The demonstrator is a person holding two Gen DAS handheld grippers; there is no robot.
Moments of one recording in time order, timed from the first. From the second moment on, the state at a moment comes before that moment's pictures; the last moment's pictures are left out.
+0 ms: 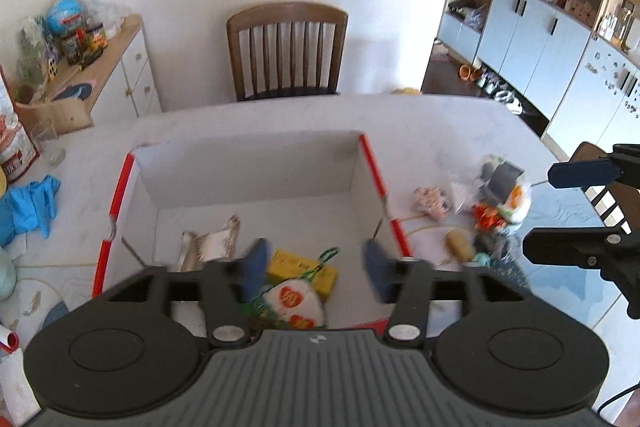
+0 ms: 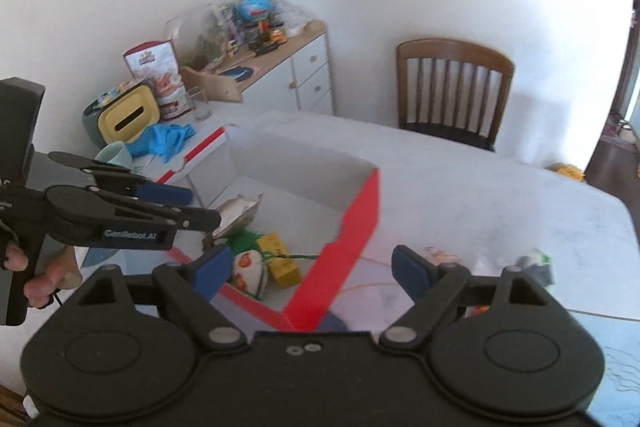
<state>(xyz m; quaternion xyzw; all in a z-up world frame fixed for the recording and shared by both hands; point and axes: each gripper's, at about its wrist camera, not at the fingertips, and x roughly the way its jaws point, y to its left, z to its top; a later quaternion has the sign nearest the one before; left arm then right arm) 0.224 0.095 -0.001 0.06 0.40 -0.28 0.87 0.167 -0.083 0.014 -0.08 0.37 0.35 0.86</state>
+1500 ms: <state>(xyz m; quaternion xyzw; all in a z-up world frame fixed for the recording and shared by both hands) 0.152 -0.087 -0.075 0.07 0.36 -0.32 0.87 0.247 -0.274 -0.045 -0.04 0.37 0.25 0.89</state>
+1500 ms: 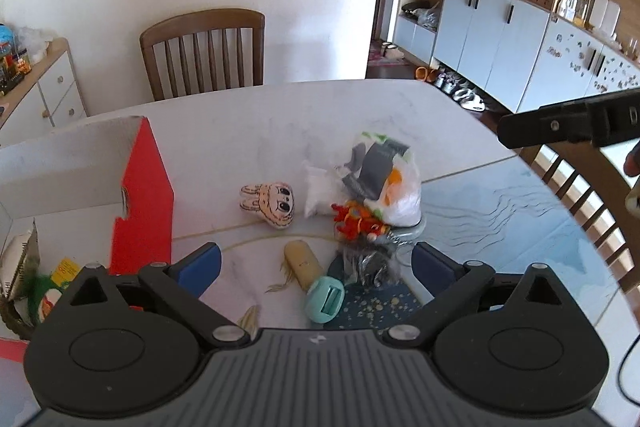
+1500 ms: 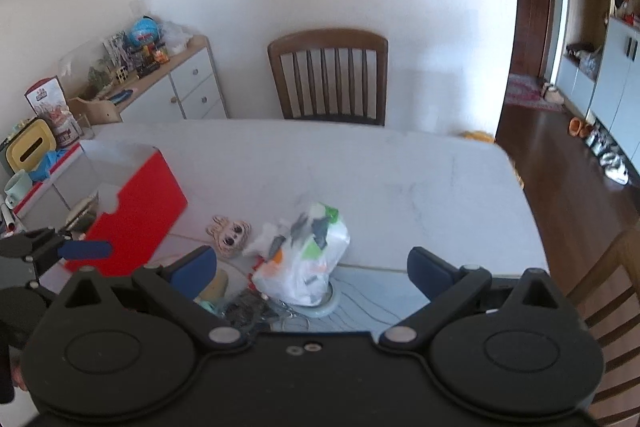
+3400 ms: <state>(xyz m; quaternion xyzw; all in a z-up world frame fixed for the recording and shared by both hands) 0.150 -0.119 -0.158 0.11 0.38 -0.32 0.86 0.265 -0.205 -0.157 0.03 0.51 0.27 0.82</state>
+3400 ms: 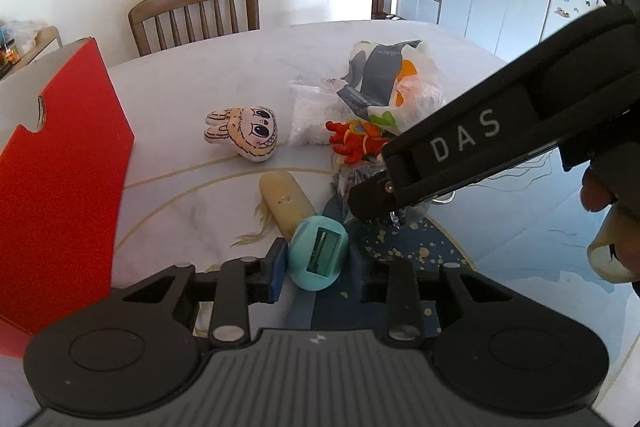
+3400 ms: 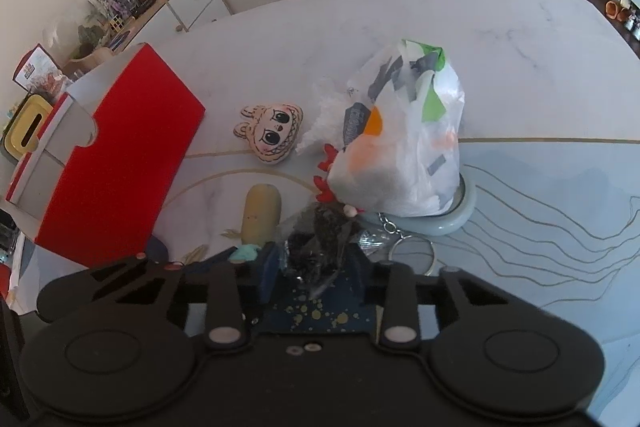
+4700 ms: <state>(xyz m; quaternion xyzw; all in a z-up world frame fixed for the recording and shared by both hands) 0.147 0.005 -0.042 0.00 0.36 -0.31 0.88 0.174 -0.172 -0.038 -0.06 0.40 0.36 0.84</state>
